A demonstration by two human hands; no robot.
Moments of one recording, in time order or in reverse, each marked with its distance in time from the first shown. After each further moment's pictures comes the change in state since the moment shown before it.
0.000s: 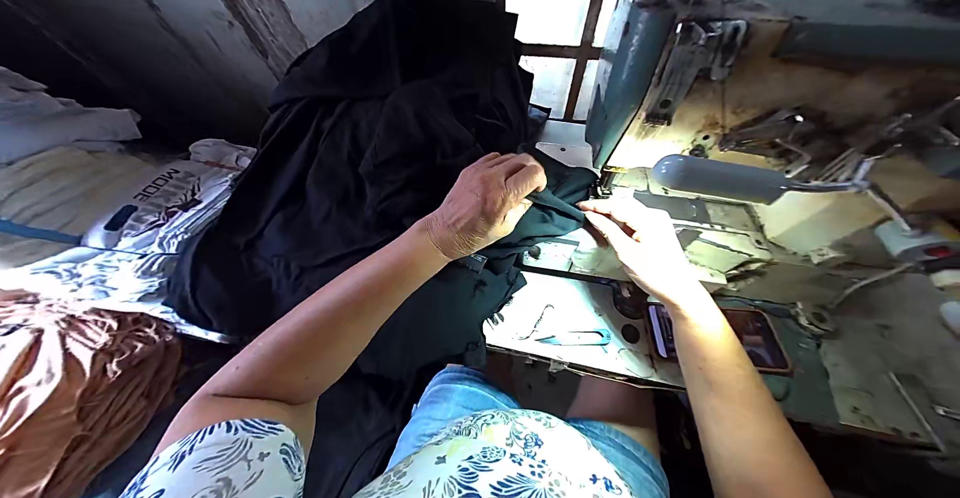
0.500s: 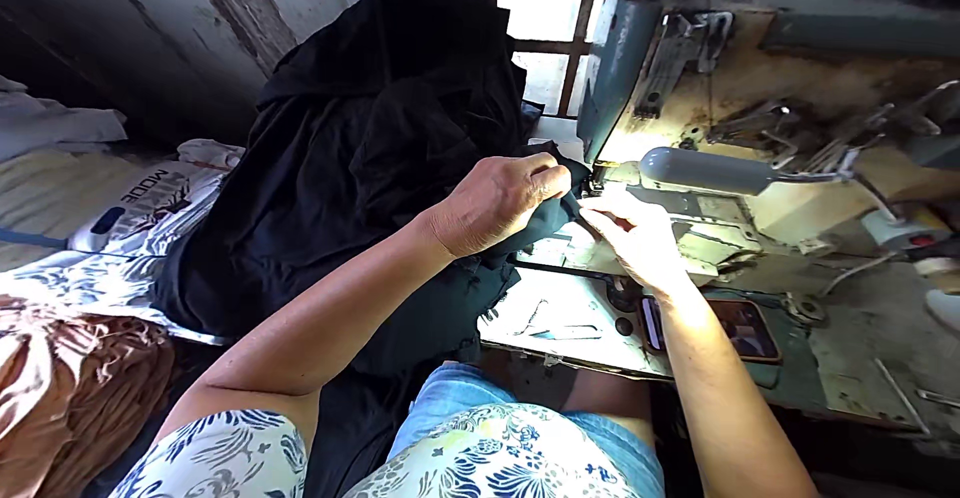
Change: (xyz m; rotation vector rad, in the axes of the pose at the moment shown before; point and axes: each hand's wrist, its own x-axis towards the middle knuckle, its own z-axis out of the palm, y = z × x) left_hand 0.026 0.019 -0.006 -0.098 -0.094 0.041; right_hand -0.004 0.010 0.004 0.127 0.092 -0.047
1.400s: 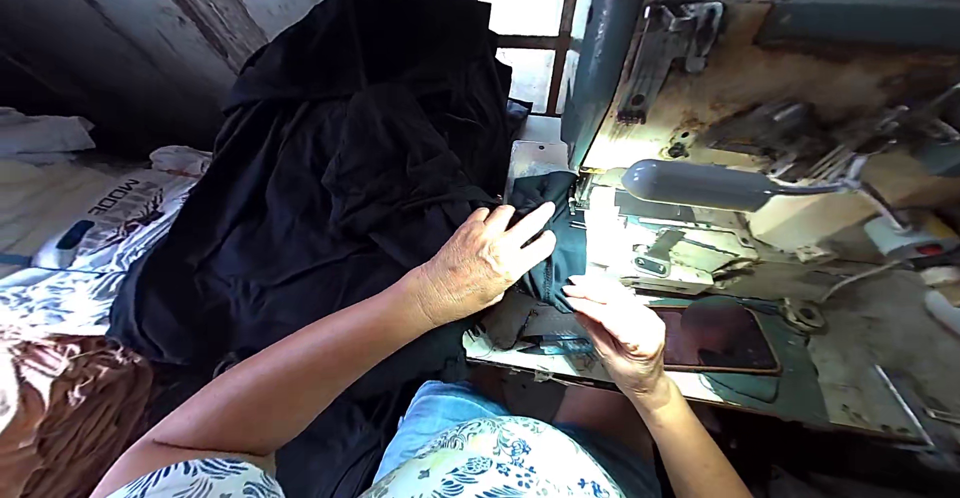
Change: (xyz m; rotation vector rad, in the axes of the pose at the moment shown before) left_hand -0.037 0.023 0.032 0.236 -0.301 -0.087; right_hand -0.090 0.008 0.029 -0.005 0.196 -0.291
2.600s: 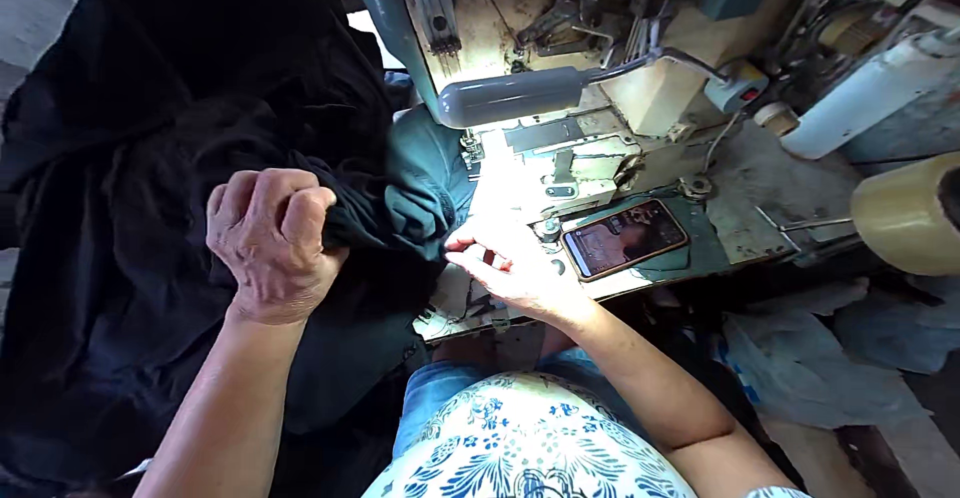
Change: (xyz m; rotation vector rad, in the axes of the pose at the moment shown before) left_hand -0.042 -0.043 -0.025 0.174 0.298 -0.154; right_hand 0.041 -0.038 0.021 0.190 -0.149 0.326
